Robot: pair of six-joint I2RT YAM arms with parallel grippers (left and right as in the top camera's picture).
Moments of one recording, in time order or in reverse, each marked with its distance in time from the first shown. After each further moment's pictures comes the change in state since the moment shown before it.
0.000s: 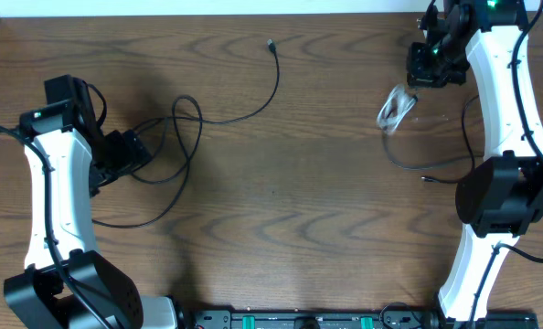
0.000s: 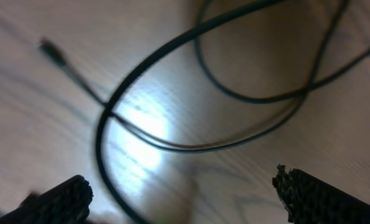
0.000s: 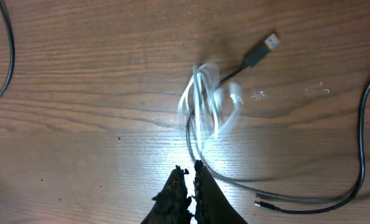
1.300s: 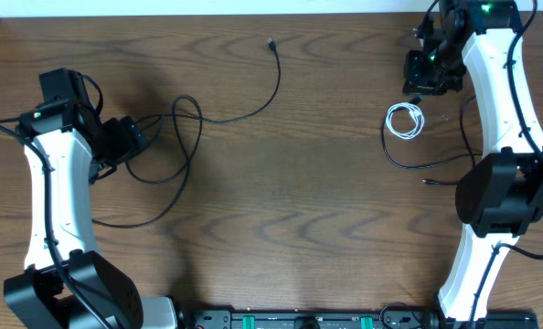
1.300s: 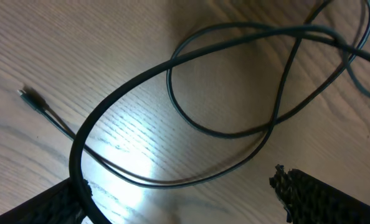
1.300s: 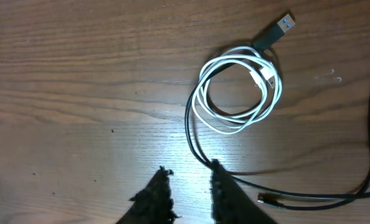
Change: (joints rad) left arm 0.000 -0.001 0.000 0.124 0.024 0.012; right arm 0.001 0.000 -0.061 0.011 -0.005 -0.005
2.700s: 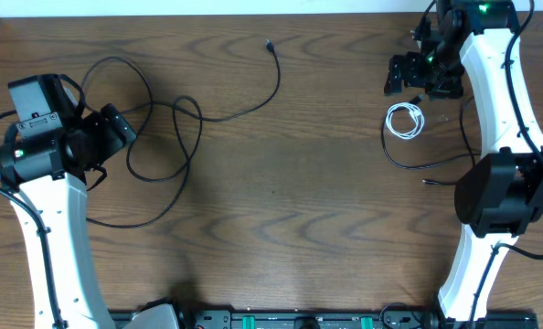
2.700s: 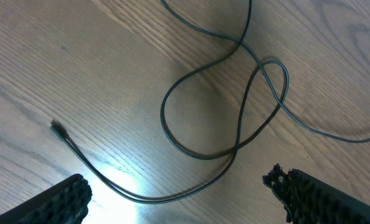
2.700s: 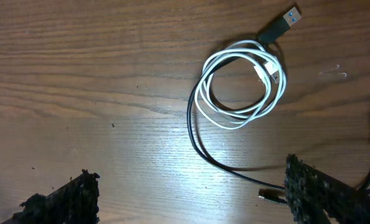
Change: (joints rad) left arm 0.000 -0.242 0.000 0.049 -0.005 -0.014; right arm 0.008 0.000 0.000 -0.016 0.000 -0.008
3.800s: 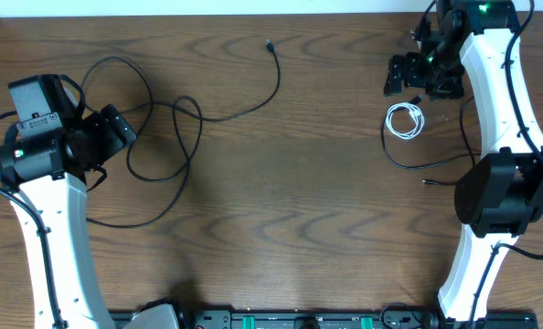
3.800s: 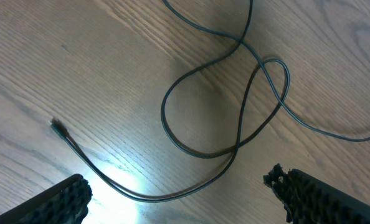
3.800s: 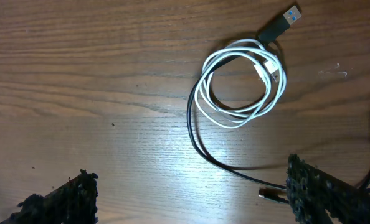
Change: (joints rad) left arm 0.000 0.000 0.000 -0.005 0.000 0.000; right arm 0.000 0.000 0.000 -0.003 0.000 0.000
